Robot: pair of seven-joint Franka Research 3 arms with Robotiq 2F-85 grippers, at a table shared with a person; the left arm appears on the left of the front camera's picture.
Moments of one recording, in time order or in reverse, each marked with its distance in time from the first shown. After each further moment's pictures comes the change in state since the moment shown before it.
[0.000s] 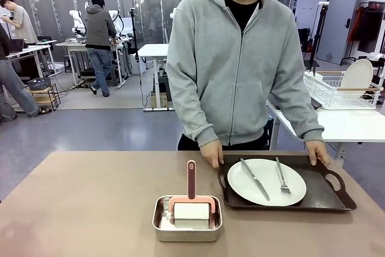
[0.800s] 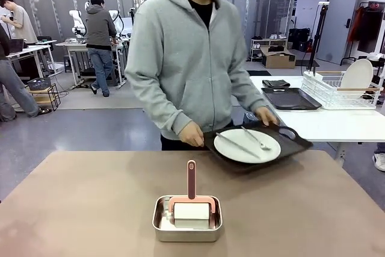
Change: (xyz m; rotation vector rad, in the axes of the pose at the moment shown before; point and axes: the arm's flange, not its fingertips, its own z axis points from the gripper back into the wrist) left arm 0.002 -0.001 -0.006 -0.003 0.019 -0.006; right arm 0.000 0.000 0.000 0.000 0.000 0.000
